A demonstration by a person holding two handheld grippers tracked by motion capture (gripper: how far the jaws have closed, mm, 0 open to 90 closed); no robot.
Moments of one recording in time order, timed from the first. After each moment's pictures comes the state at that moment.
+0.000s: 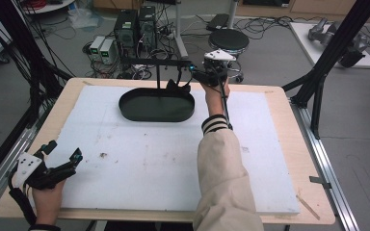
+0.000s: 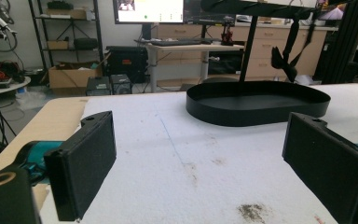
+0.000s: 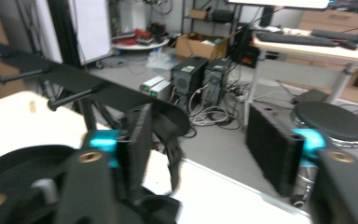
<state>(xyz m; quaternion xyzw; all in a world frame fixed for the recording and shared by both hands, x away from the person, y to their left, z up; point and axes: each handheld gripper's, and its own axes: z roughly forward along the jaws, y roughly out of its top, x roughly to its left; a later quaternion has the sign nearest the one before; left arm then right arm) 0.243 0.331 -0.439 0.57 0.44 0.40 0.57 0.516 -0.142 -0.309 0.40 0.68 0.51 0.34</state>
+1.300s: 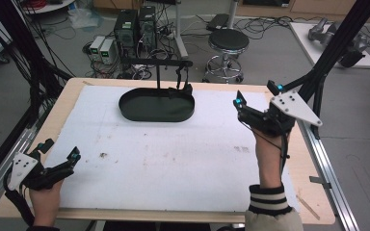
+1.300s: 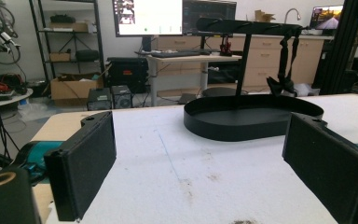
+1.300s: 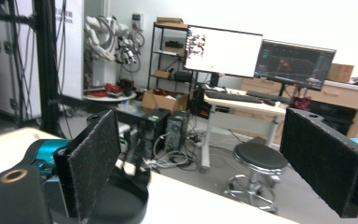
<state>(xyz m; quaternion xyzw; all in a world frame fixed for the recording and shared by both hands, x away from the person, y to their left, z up) 0.236 0.327 -0.424 0.56 0.42 0.42 0.57 0.294 -0.240 -0.255 0.37 0.59 0.55 0.45</state>
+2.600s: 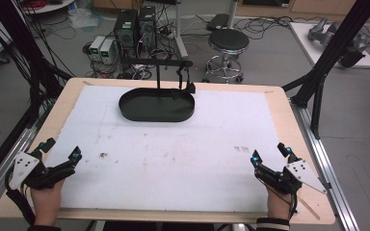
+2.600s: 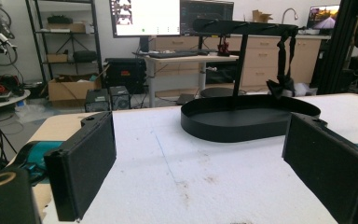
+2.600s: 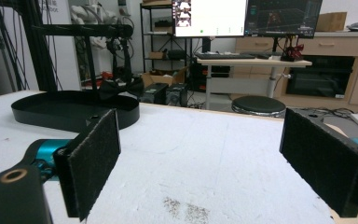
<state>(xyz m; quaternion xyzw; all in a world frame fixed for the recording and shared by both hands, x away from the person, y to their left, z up) 0.237 0.325 -0.423 0.56 0.42 0.42 0.58 0.234 -0.311 -0.416 0.43 0.57 0.56 0.41</state>
